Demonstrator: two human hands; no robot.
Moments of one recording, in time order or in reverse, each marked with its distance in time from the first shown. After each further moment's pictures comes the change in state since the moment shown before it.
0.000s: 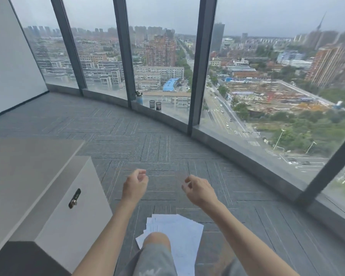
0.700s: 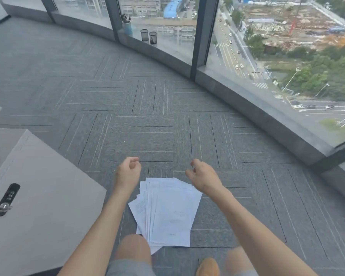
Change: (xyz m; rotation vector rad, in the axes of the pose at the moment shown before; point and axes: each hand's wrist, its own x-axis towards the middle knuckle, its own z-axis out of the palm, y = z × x) left_hand 0.125 -0.101 0.141 -0.026 -0.043 -0.294; right_hand 0.145 0.136 0.100 -0.015 -0.286 0.187
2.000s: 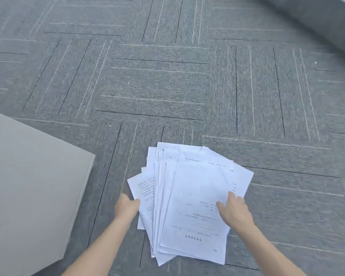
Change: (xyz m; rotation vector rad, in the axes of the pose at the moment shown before) left_hand 0.129 -0.405 0.153 0.249 -0.045 -0.679; right_hand 0.147 0.212 0.353 -0.104 -0.343 0.474
